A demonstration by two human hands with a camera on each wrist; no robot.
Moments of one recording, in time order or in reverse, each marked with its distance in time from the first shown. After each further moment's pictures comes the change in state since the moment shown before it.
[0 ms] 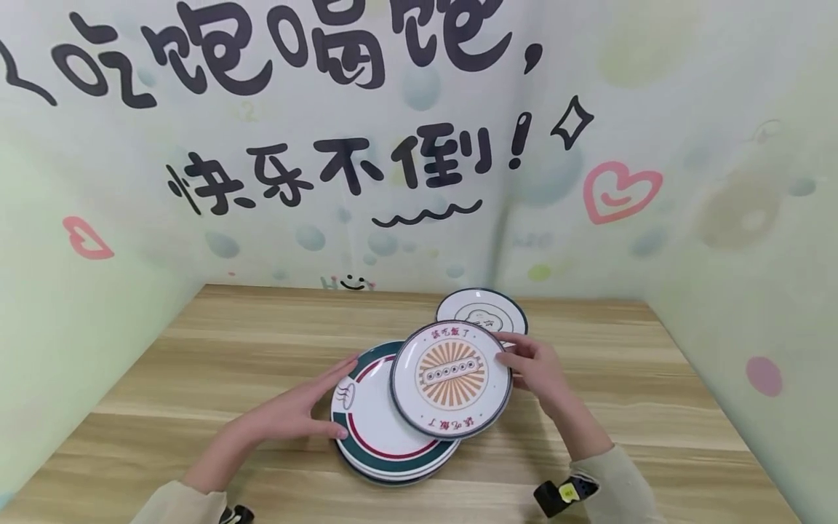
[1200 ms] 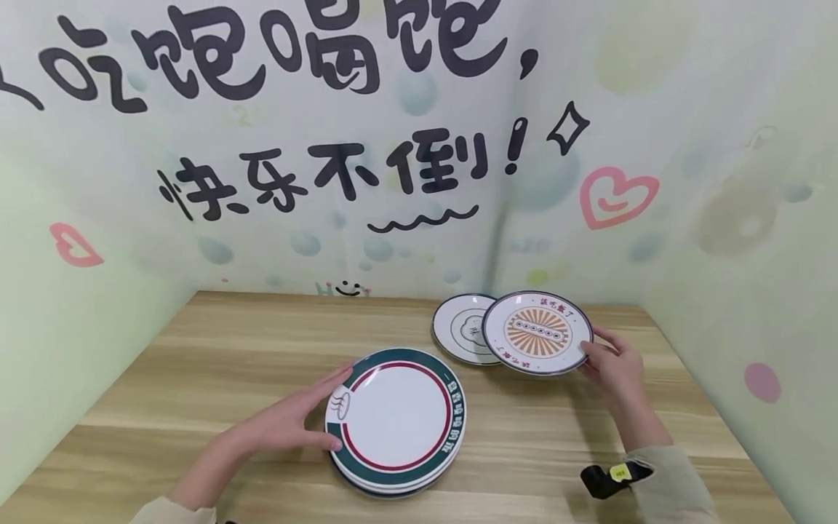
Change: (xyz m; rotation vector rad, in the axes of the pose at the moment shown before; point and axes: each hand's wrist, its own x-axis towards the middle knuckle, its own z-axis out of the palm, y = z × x) left_hand -0.002 -0.001 0.001 0.002 0.009 0.010; right_hand 0.009 0.035 -0.101 0.470 0.333 0.162
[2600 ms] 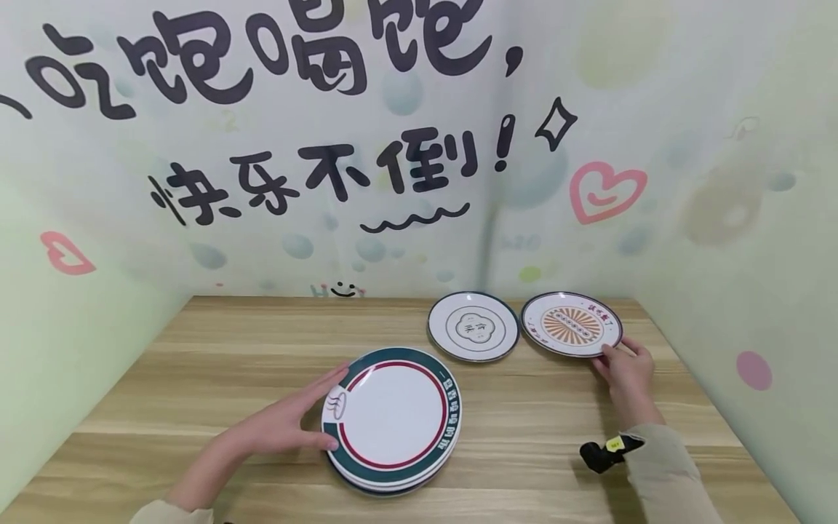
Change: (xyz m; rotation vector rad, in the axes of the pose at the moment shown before) left_hand 0.001 0.004 0.000 -0.006 -0.014 -0.022; right_hand 0.035 0.019 -0.035 0.163 0.273 0.088
